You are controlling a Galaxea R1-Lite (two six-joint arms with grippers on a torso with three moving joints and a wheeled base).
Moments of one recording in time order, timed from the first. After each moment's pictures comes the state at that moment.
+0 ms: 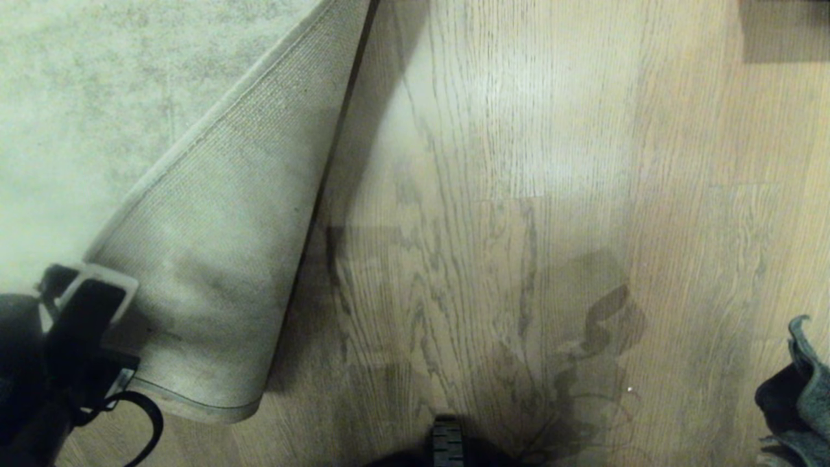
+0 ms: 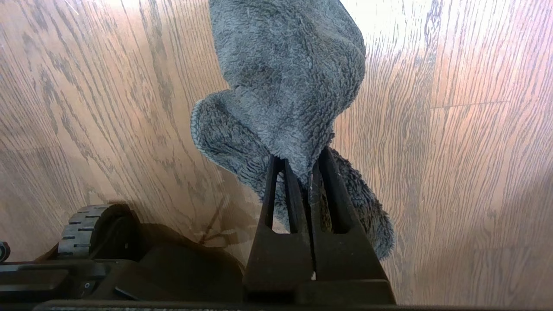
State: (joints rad) left arm -0.23 1.23 -0.29 -0.55 0.78 0.50; right arm 0.01 0.00 0.00 -0.01 -0.03 0.03
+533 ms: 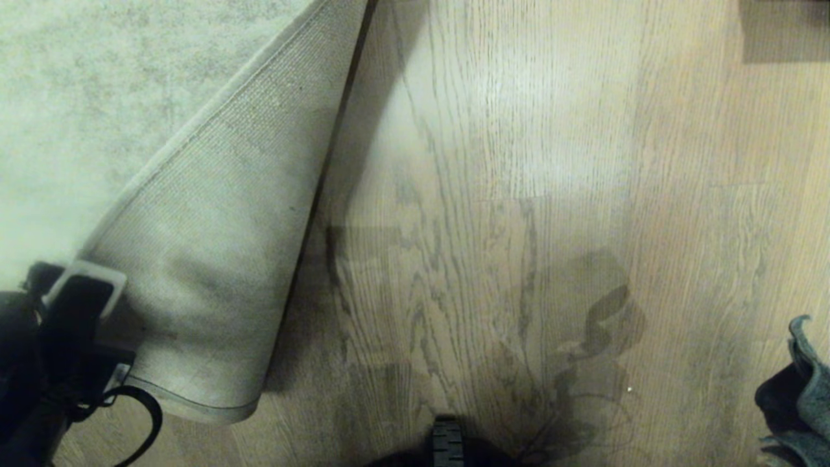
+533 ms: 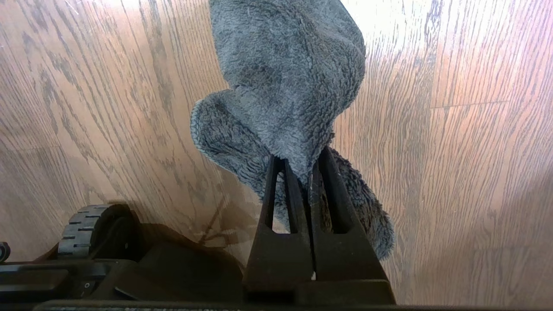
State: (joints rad) left arm -0.21 1.23 -0.29 -0.55 0.79 0.44; right arm 0.01 0.00 0.00 -0.01 -0.03 0.03
